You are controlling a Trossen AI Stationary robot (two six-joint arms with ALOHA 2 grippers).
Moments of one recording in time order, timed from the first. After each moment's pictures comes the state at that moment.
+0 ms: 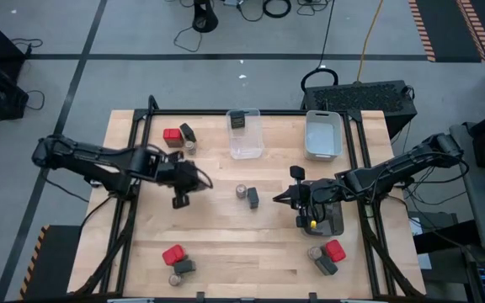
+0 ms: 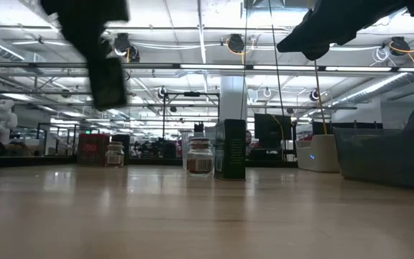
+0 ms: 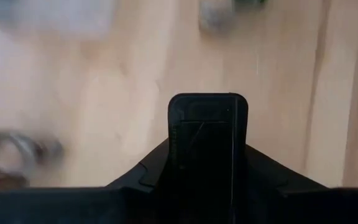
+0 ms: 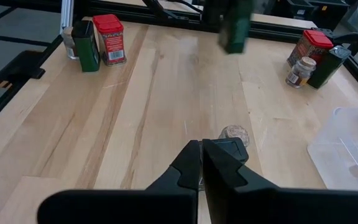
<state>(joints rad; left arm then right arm) -0.09 1.16 0.97 -0.85 -0.17 -0.21 0.31 1.18 0.67 0.04 0.26 0.07</state>
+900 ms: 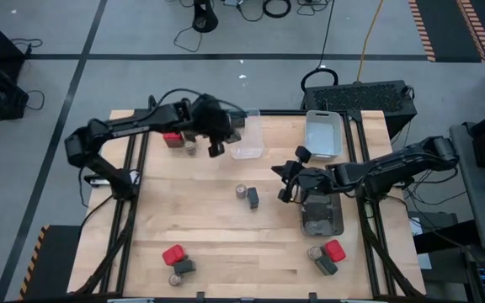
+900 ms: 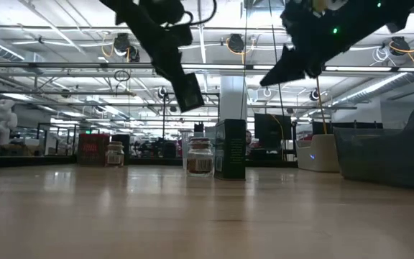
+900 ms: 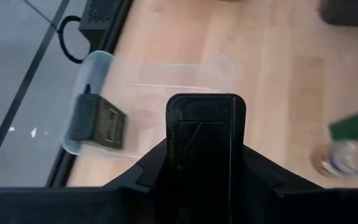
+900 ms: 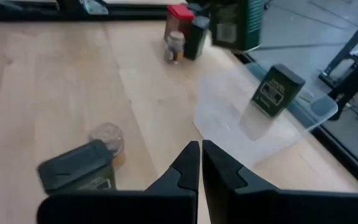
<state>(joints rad) 0.44 1.55 1.31 -0.60 0.06 0.25 0.15 1.28 0.67 0.06 0.57 0.18</state>
